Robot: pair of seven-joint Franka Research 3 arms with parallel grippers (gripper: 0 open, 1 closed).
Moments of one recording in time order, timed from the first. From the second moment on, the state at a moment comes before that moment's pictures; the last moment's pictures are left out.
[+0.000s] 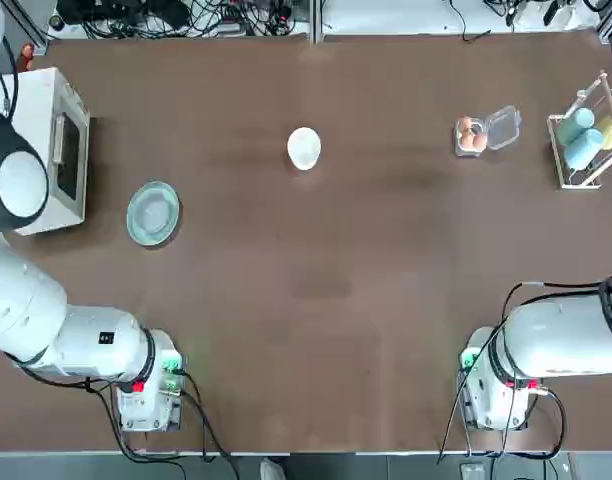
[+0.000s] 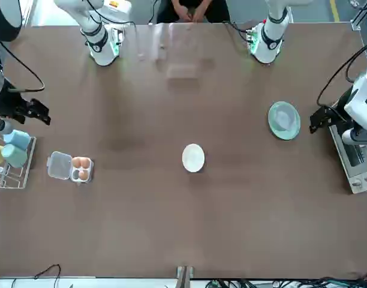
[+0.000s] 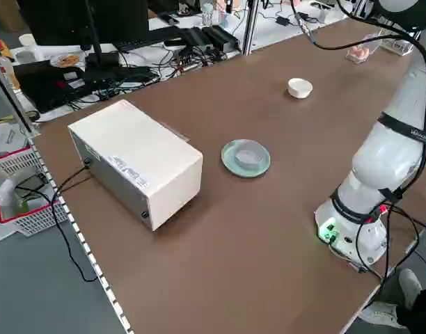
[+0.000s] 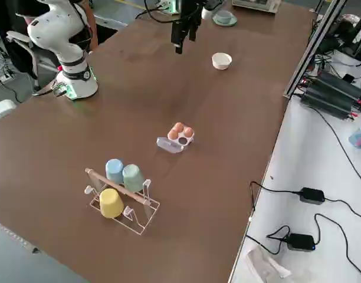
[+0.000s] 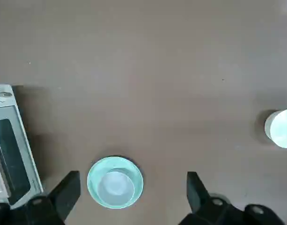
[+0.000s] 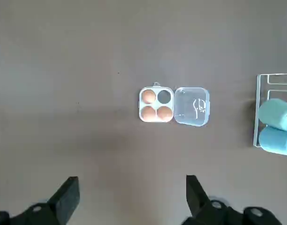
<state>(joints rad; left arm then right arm) -0.04 0.14 -0.05 -1.46 0.00 1.63 -0.06 -0.02 0.03 0.03 -1.61 -0.01 1.63 0.05</state>
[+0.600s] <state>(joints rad) -0.03 0.19 -0.06 -1.46 -0.16 1.57 0.18 -0.02 0.06 0.03 -1.67 -0.01 1.70 0.05</state>
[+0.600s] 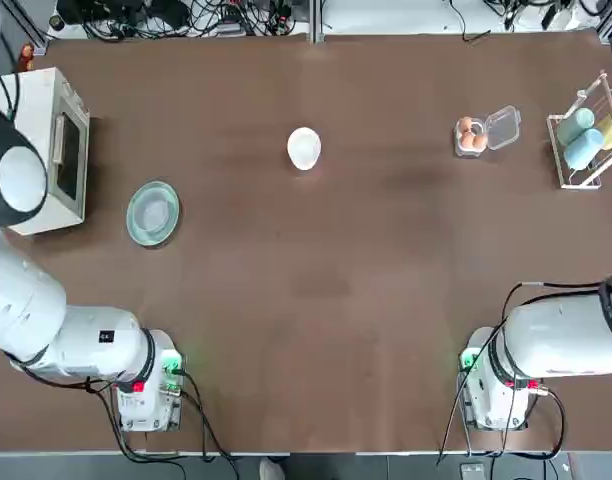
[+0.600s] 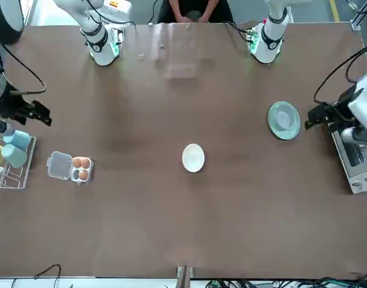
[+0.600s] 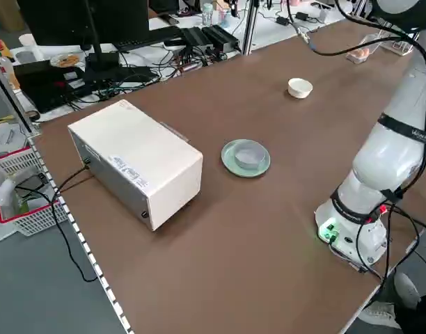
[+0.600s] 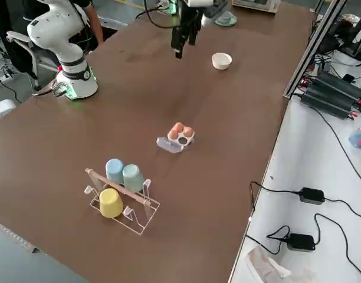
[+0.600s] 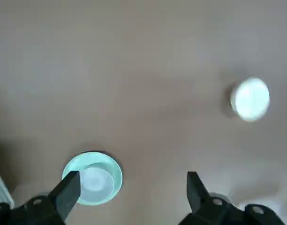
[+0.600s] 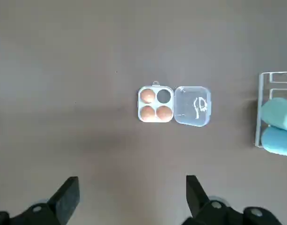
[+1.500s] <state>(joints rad) -0.08 0.37 -0.12 -1.44 -0.23 1.65 0.62 -0.04 0.22 0.02 -1.68 -0.01 1.86 0.05</state>
